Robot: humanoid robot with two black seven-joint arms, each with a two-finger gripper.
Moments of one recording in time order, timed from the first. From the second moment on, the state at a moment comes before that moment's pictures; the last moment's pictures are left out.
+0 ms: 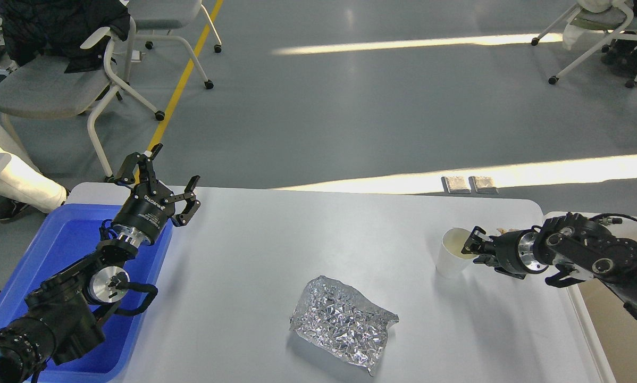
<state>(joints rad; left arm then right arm) -0.64 0.30 -0.66 -0.46 0.07 -0.60 -0.60 0.90 -0.44 0.11 0.64 -0.74 0.33 -0.10</state>
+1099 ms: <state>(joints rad) -0.64 0.30 -0.66 -0.46 0.08 -0.61 -0.60 1.26 -0.91 0.11 0.95 -0.62 0.59 -0.17</state>
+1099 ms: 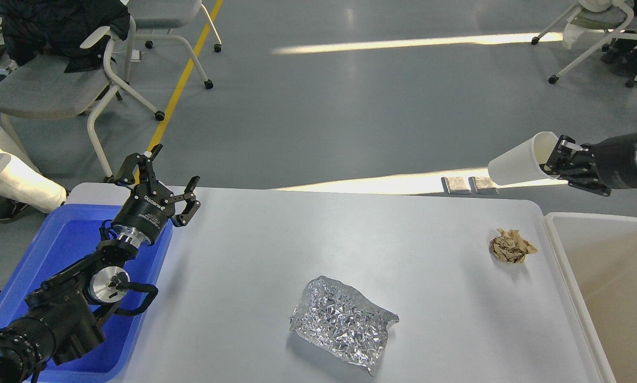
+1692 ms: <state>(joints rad) -0.64 0.30 -0.66 -0.46 0.07 -0.61 -0.60 1.32 -1.01 0.11 0.59 -0.49 0.55 -0.20</state>
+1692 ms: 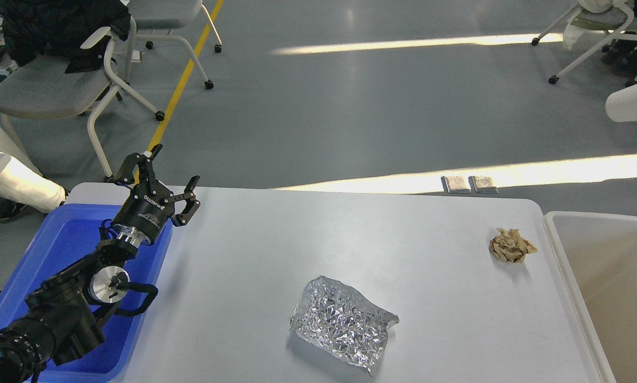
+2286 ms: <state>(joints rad) -0.64 0.30 -0.66 -0.46 0.07 -0.61 -0.60 0.93 -0.86 0.11 0.26 -0.05 0.23 -0.20</state>
